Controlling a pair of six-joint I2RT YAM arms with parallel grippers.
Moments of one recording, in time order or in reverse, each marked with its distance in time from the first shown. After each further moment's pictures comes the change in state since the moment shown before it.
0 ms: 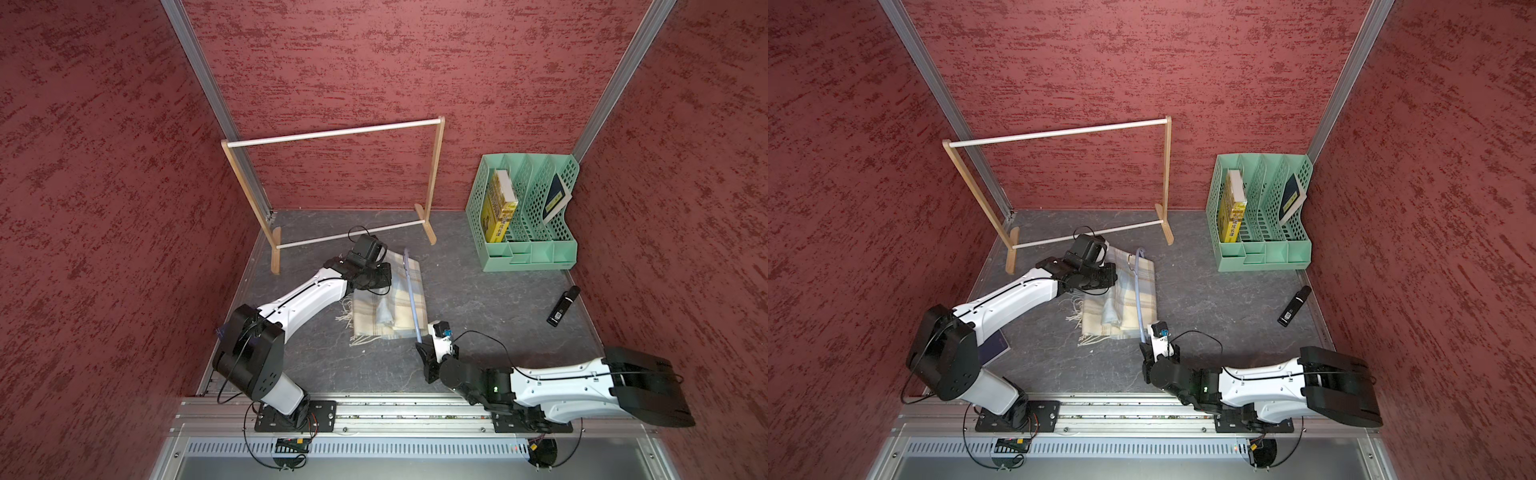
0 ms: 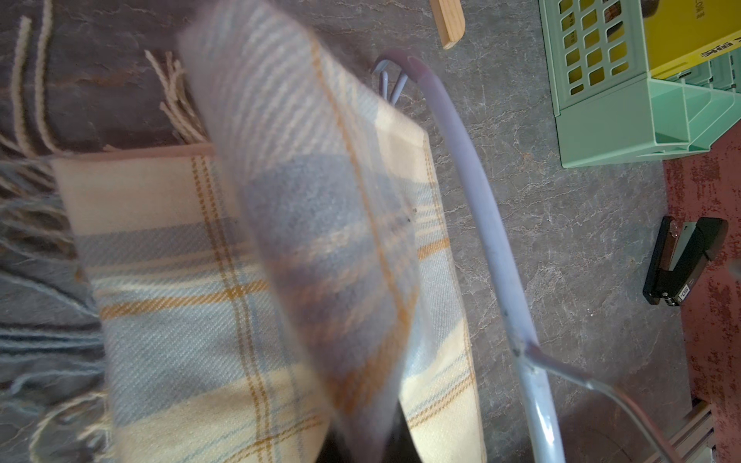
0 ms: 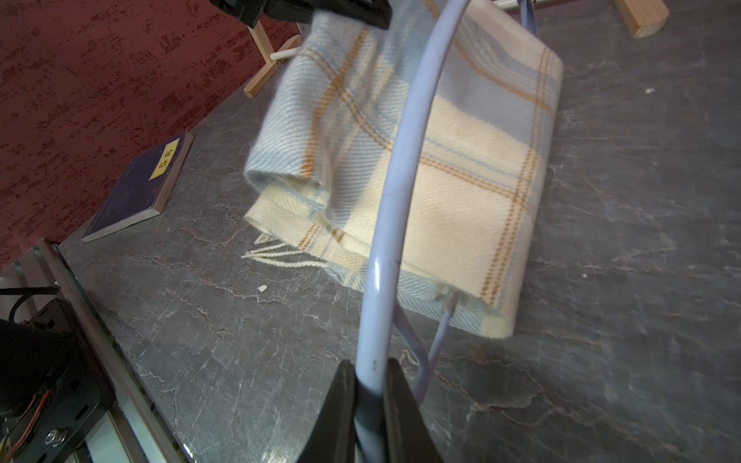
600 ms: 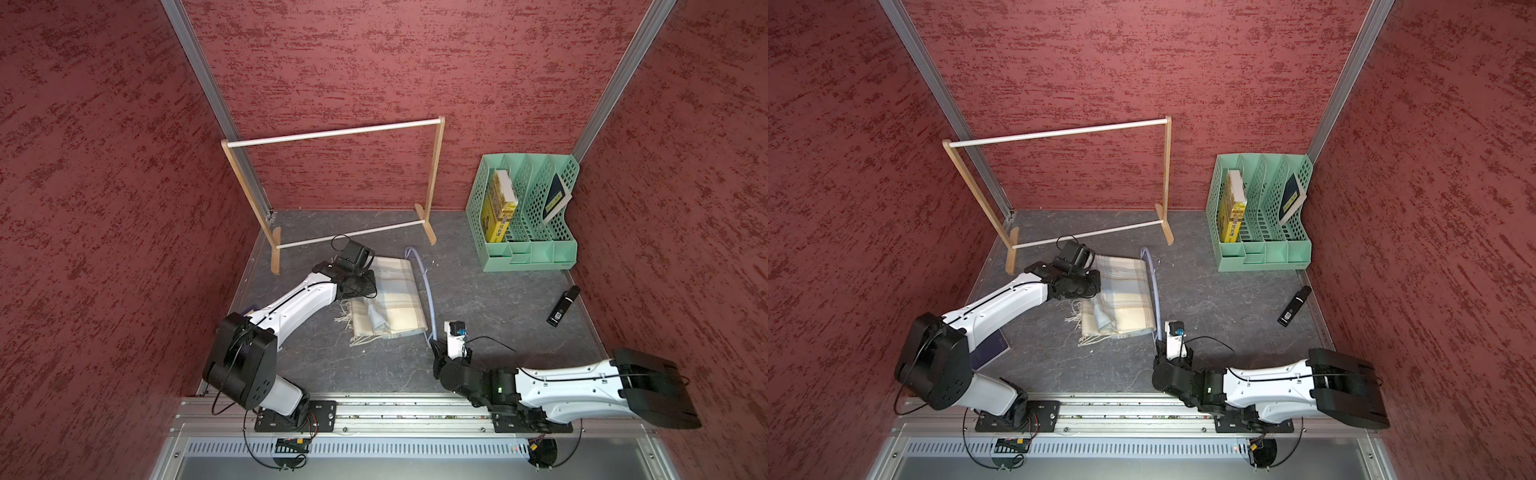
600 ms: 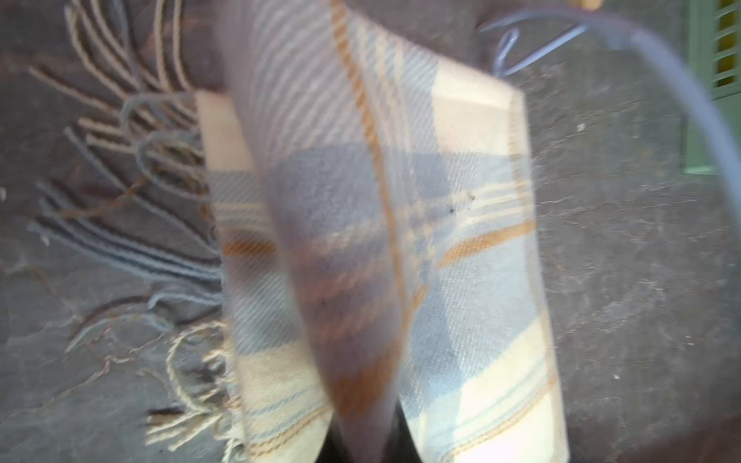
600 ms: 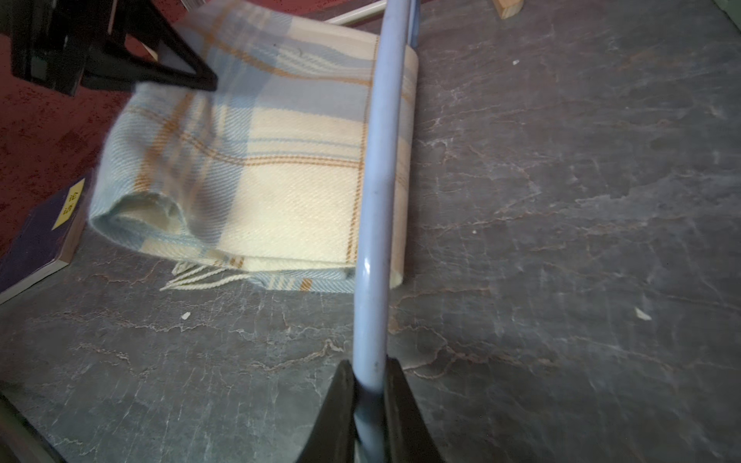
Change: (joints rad) left arm 0.082 -0.048 -0.110 -0.107 -0.093 -0.014; right arm 0.000 -0.060 -0.006 -0.259 0.165 0.270
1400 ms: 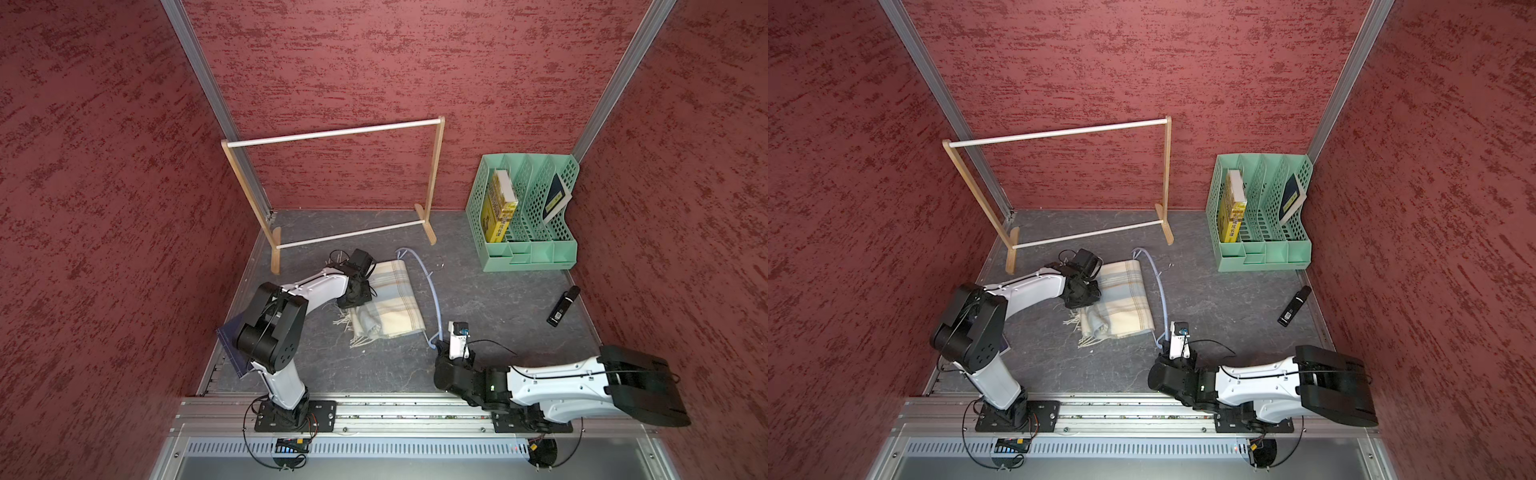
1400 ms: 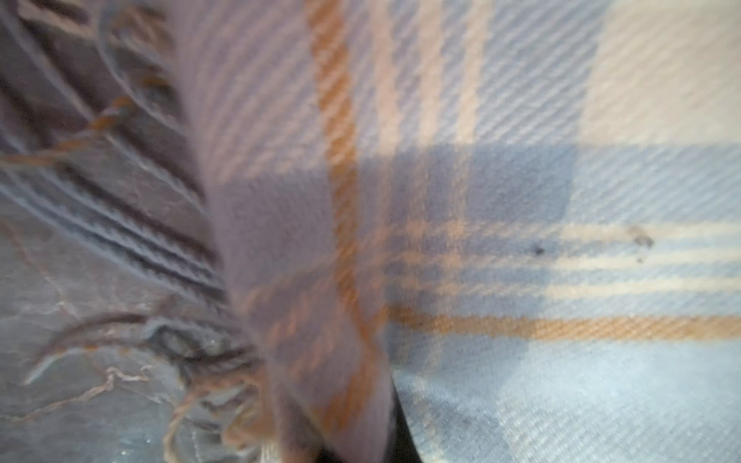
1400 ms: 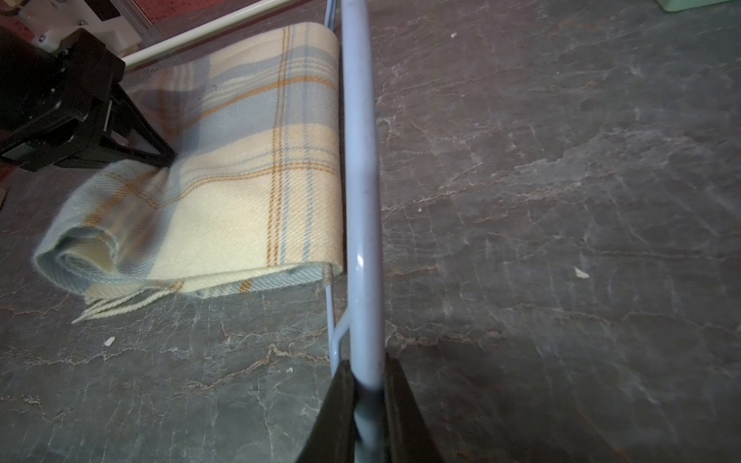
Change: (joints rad) left arm 0.030 0.228 0.025 -0.026 -0.106 -0.057; right arm -0.018 0.087 0.027 -0.088 0.037 0.124
